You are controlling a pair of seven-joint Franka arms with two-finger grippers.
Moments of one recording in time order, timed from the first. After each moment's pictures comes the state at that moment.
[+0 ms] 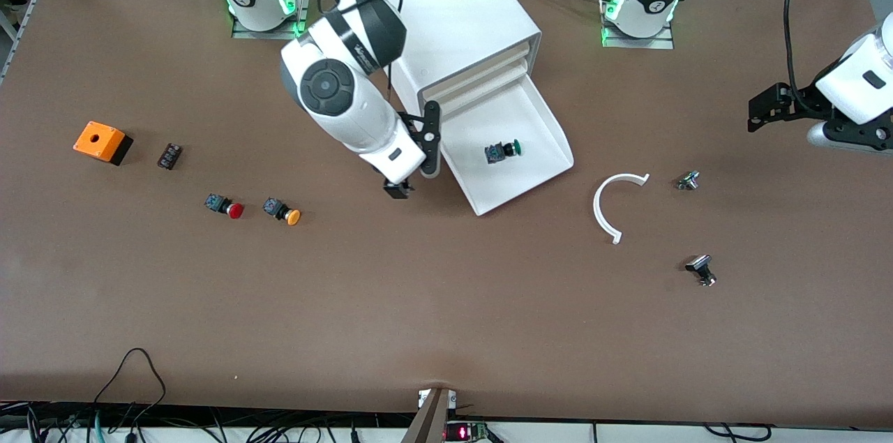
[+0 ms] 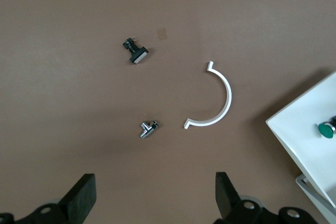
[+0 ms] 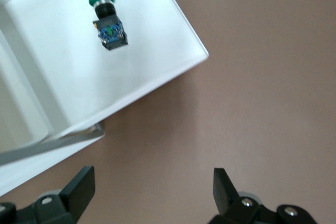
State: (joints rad) left arm 0.07 0.05 -0.10 -1.60 0.03 1.61 0.10; right arm 0.49 0.57 0.20 -1.40 0.13 2.03 -0.96
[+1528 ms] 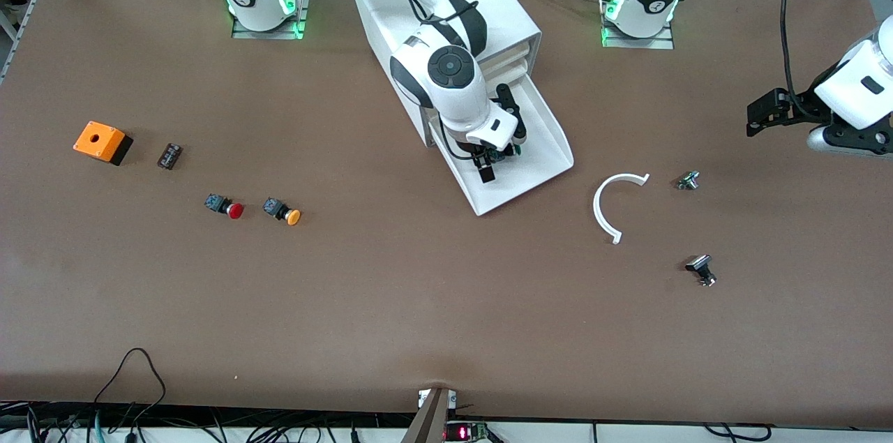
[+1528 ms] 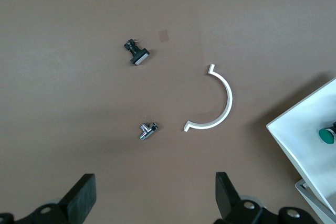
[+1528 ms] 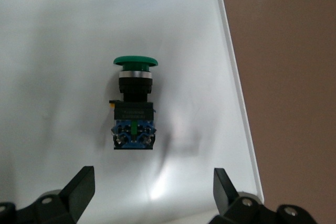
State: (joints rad) left arm 0.07 0.05 -0.10 -1.60 0.03 1.62 0.09; right arm 0.84 0.78 0.04 -1.33 0.09 2.26 -1.07
